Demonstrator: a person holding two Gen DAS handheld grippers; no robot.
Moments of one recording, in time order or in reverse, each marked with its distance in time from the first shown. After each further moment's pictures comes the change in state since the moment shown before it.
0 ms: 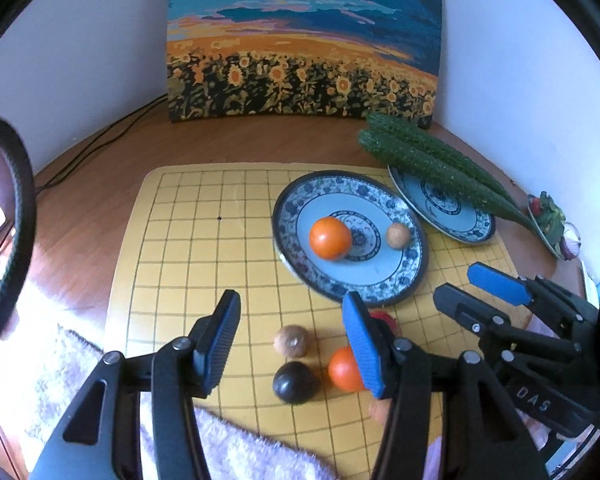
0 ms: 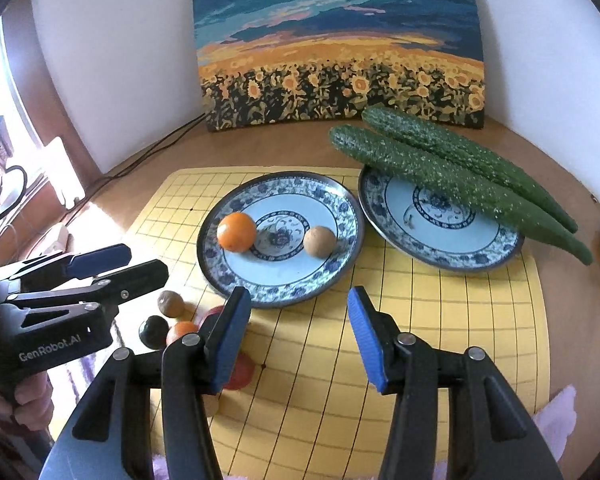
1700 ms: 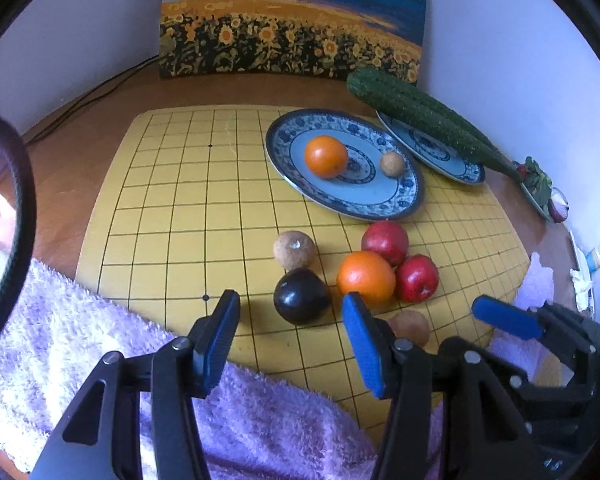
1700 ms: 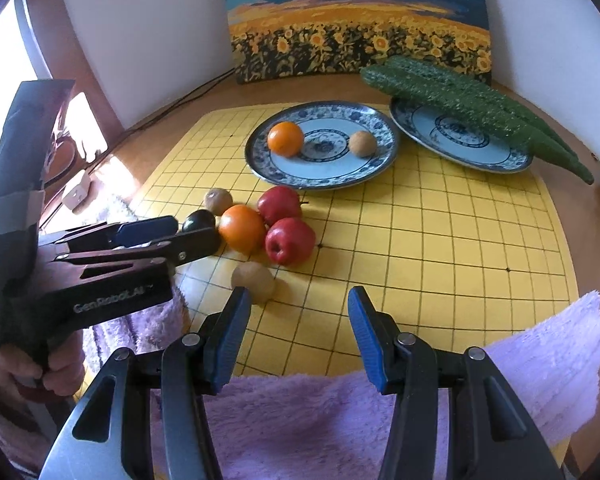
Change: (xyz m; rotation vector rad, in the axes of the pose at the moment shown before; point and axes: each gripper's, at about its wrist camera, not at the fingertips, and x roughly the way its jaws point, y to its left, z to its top) left arm 0.015 0.011 -0.051 0.025 0.042 -0.079; right arm -0.014 0.035 -0.070 -0.002 0.080 0.023
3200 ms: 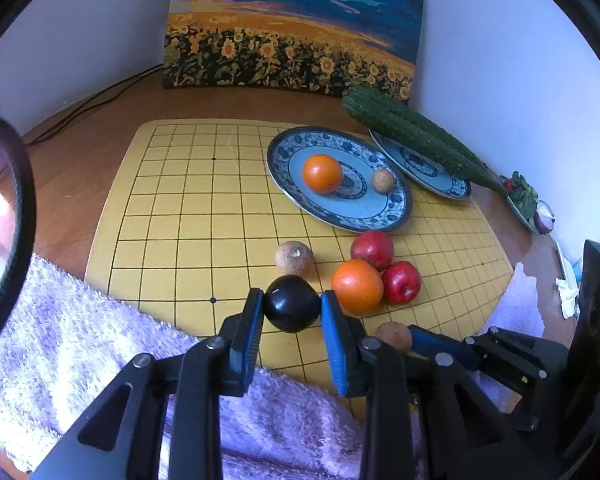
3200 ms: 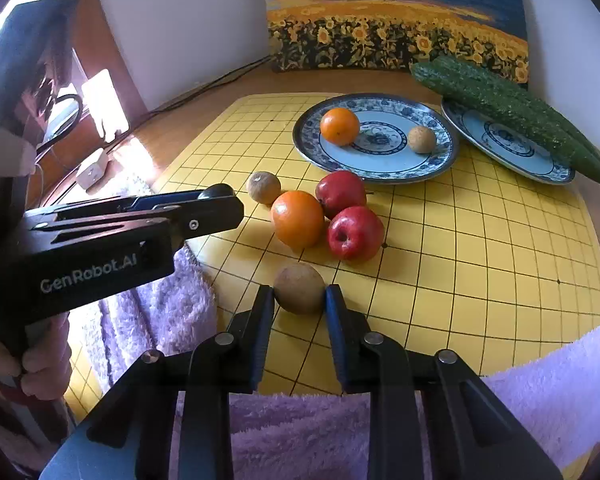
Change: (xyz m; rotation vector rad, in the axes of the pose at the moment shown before) left arm -0.016 0.007 -0.005 -0.020 -0.038 -0.042; right arm 0.023 0.029 -0.007 -0.079 -0.004 0.048
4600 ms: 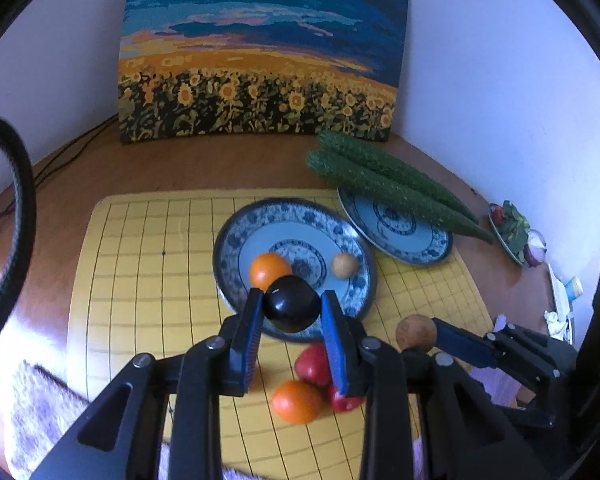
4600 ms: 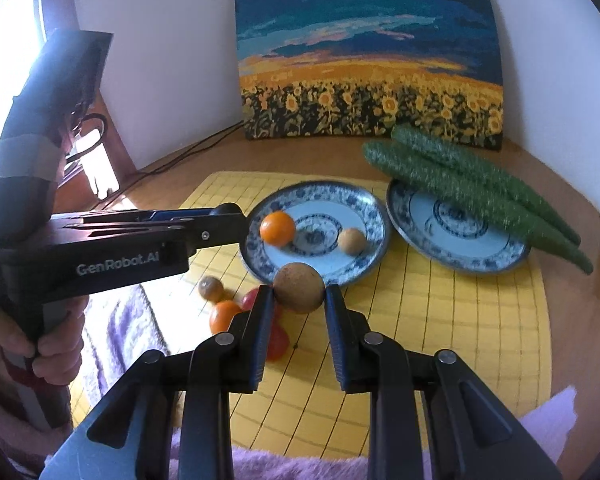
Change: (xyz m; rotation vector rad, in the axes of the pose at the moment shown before) left arm 0.013 -0.033 0.083 0.043 -0.033 -0.023; right arm -0.038 -0.054 0.061 0.000 -0.136 -0.009
